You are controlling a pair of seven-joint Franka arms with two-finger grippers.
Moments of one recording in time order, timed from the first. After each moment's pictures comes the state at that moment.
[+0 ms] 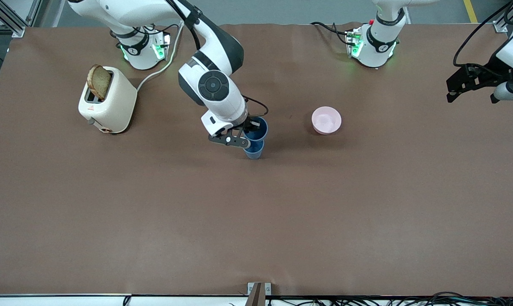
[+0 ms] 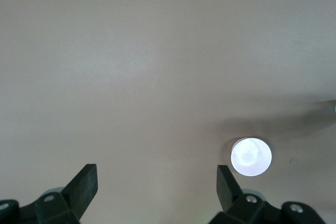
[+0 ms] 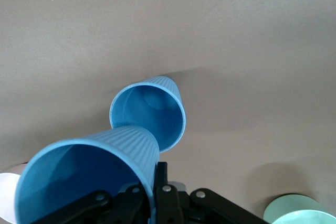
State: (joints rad) left arm 0.02 -0.05 -0.14 -1.53 0.05 1.52 -0.04; right arm 0.41 0.49 0.39 -1.65 0.04 2.11 0.97
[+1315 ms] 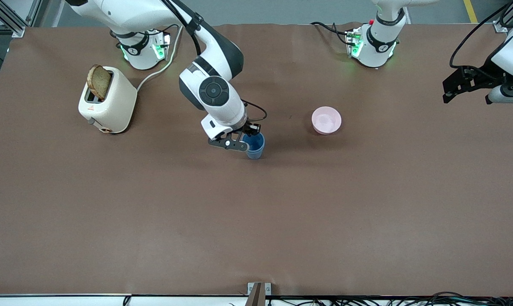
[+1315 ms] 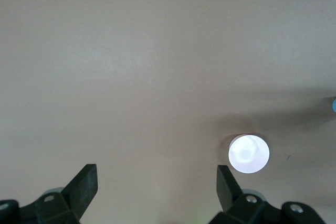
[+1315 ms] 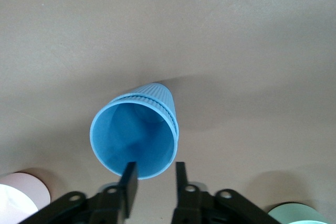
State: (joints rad) left arm 0.02 -0.05 -0.14 -1.55 0.04 1.52 -0.04; right arm 0.41 0.51 0.38 -1.65 0.02 2.12 0.97
